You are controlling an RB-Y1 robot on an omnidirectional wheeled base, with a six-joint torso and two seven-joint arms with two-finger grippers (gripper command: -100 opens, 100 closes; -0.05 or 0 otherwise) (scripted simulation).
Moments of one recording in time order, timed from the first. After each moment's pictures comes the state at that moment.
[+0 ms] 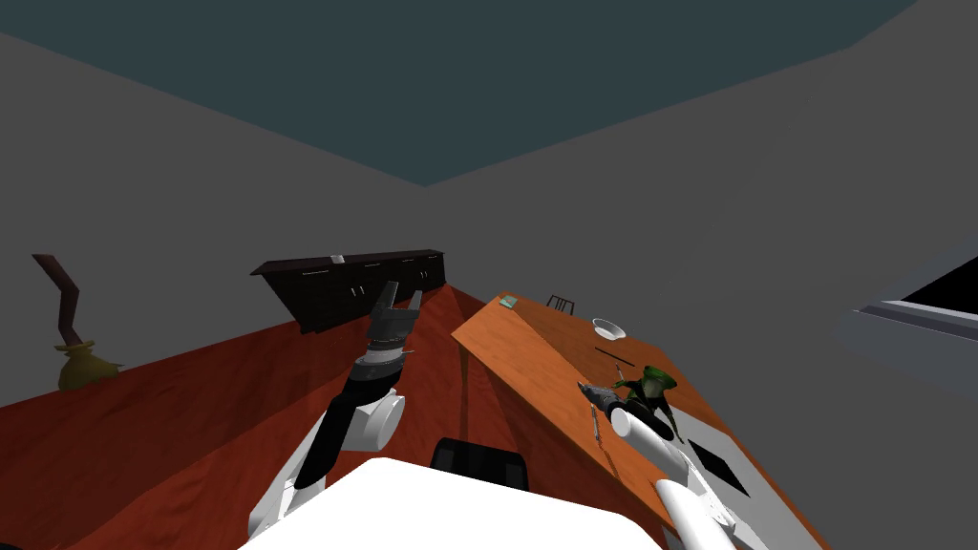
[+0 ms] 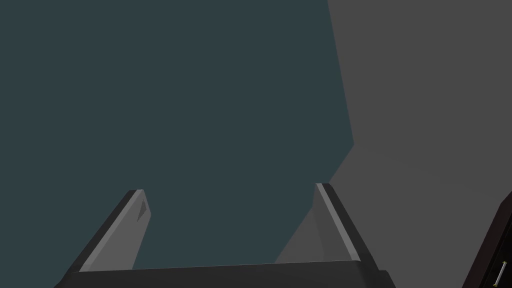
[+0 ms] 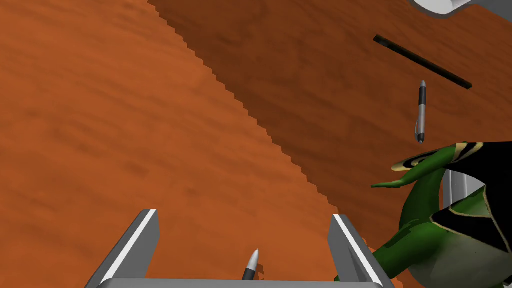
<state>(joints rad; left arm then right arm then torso) 0.46 0.05 -0.03 -2.34 0.03 -0.51 0.06 0.02 -0.37 -0.34 -1.21 -0.54 0.47 -1.06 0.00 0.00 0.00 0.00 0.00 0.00</state>
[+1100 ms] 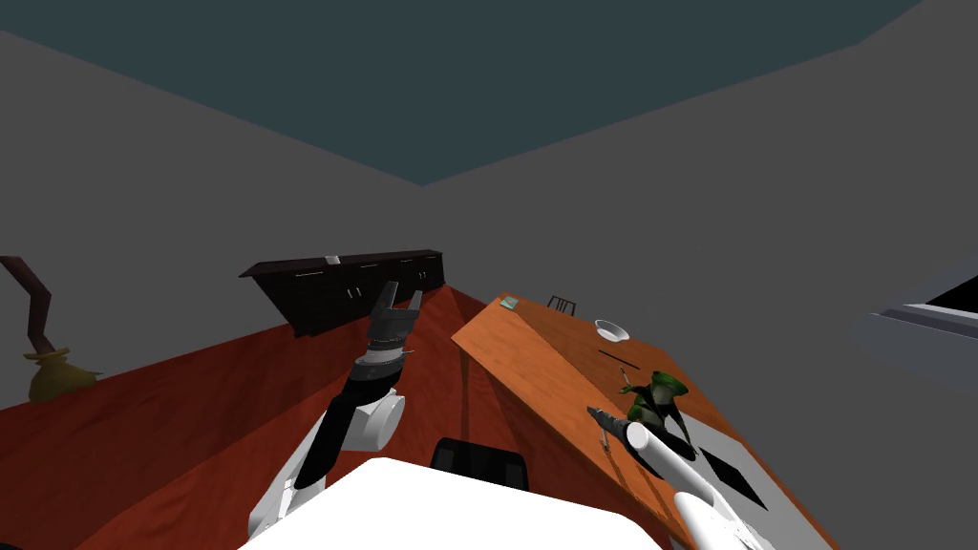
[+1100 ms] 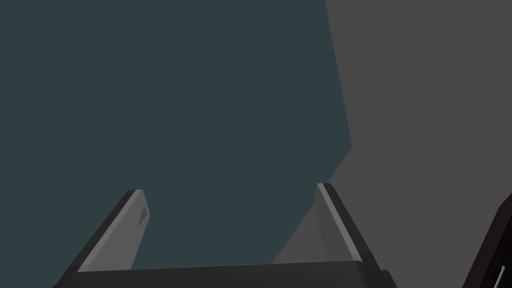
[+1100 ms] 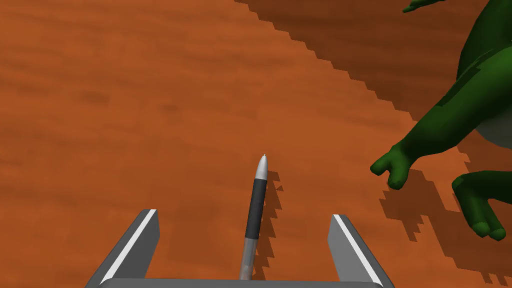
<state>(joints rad) 0.46 0.05 -0.03 -2.34 0.03 -0.51 0.06 -0.03 -0.42 -0.40 -0.95 -0.64 0.60 -1.19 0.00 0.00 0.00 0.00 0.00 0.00</state>
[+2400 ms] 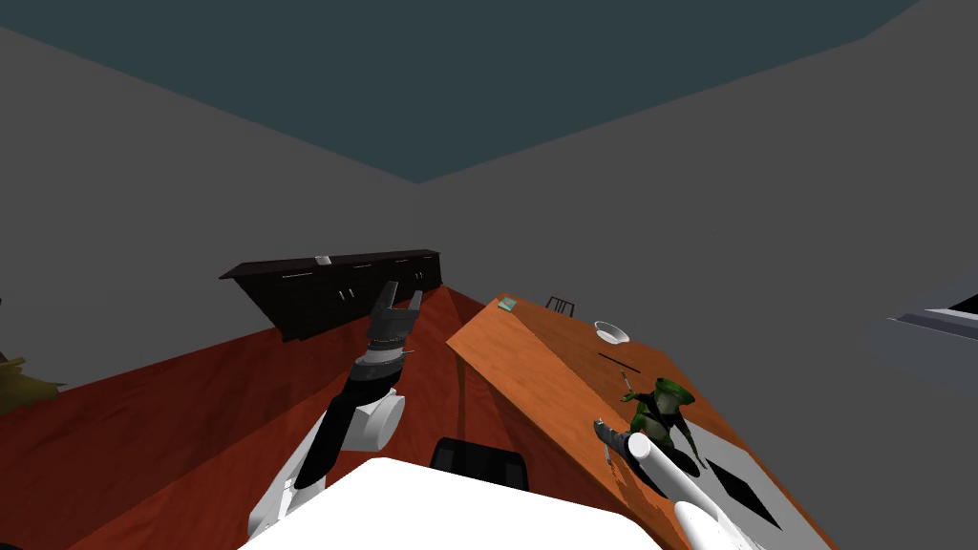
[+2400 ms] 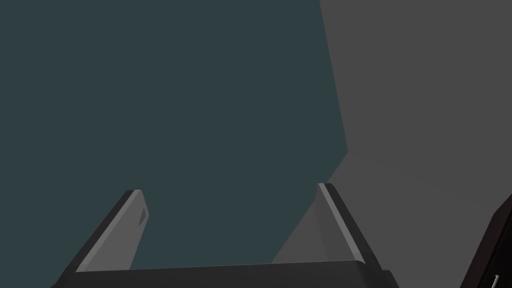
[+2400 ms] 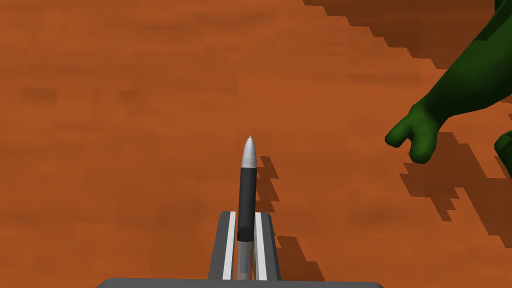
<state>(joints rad) 0.46 0.05 -0.03 -2.34 0.03 -0.51 0.06 -0.05 -0.41 -0.43 -0.82 -0.67 0.60 -1.22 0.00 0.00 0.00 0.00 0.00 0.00</state>
